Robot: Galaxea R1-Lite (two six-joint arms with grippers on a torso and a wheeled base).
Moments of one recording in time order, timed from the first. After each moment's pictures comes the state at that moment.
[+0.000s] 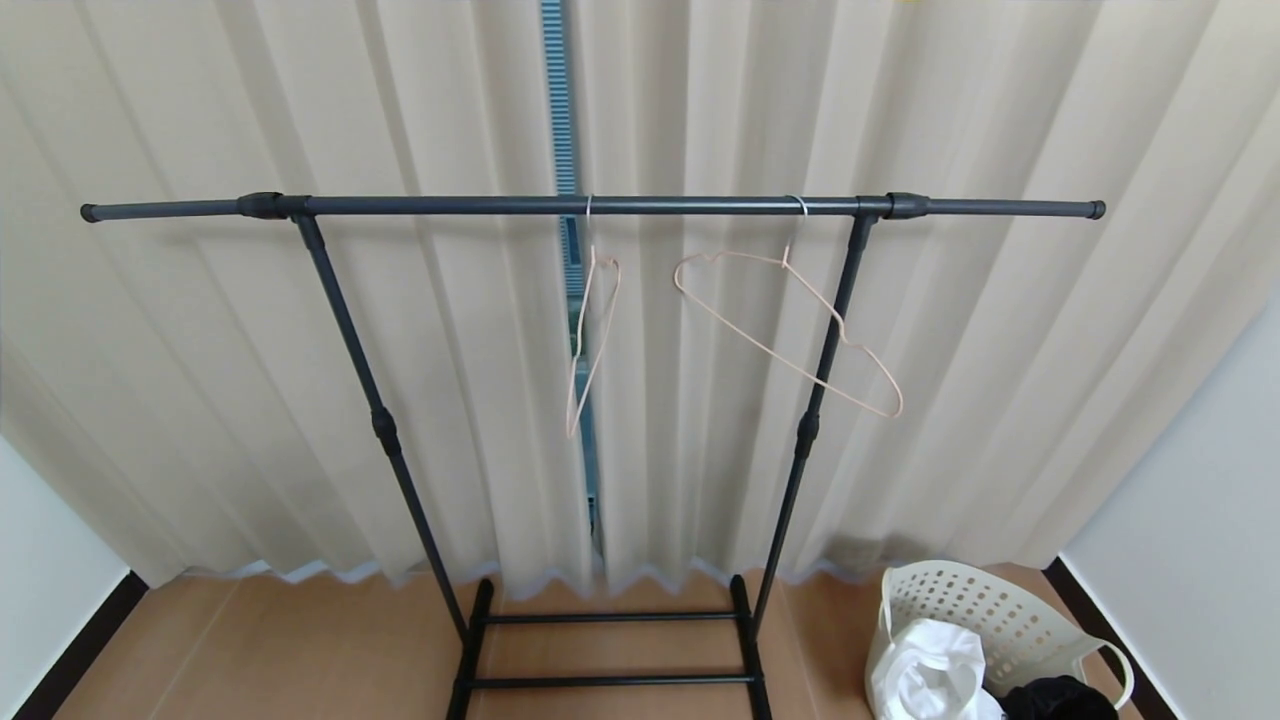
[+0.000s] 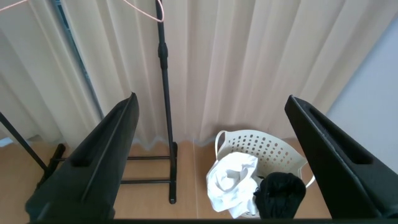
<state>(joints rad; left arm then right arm) -0.01 0.00 0.00 0.00 -0.10 0.01 0.01 0.00 -0.02 0.04 -0.07 0.02</state>
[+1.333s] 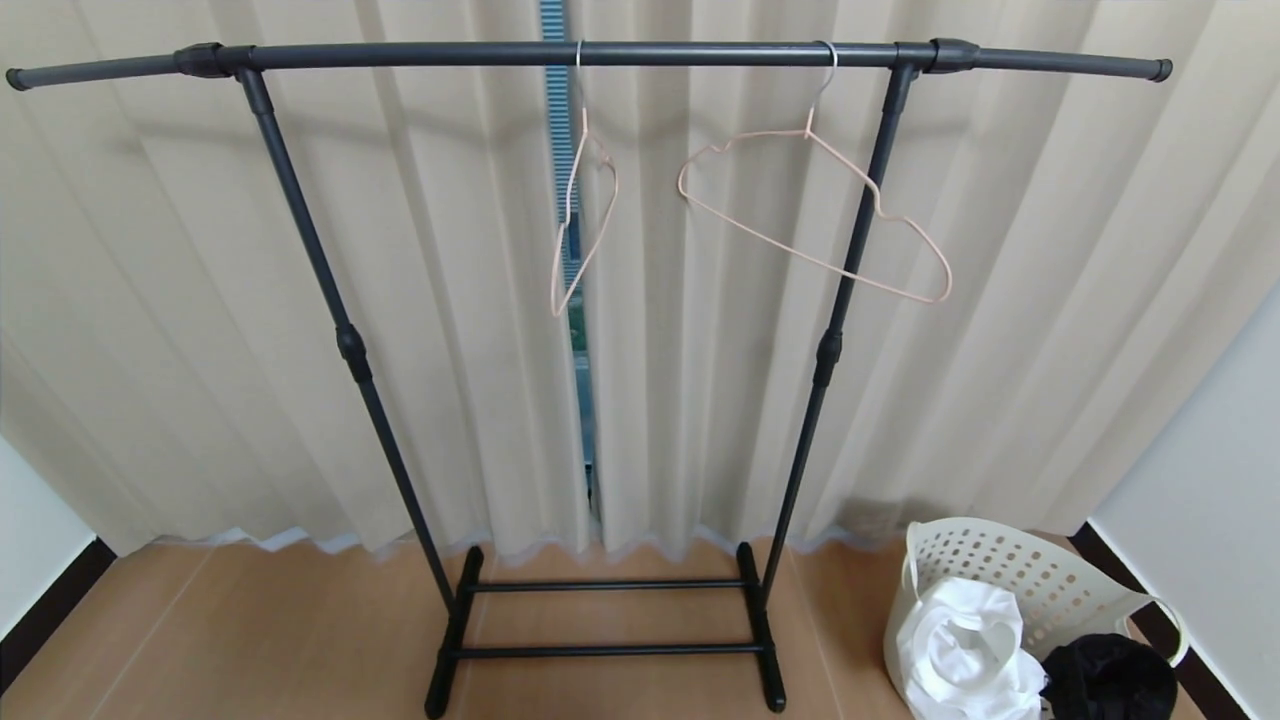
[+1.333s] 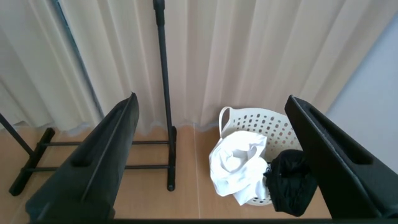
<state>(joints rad) -0.01 0.00 0.00 0.00 -0.10 0.01 0.01 0.00 -0.02 0.04 -0.07 0.02</state>
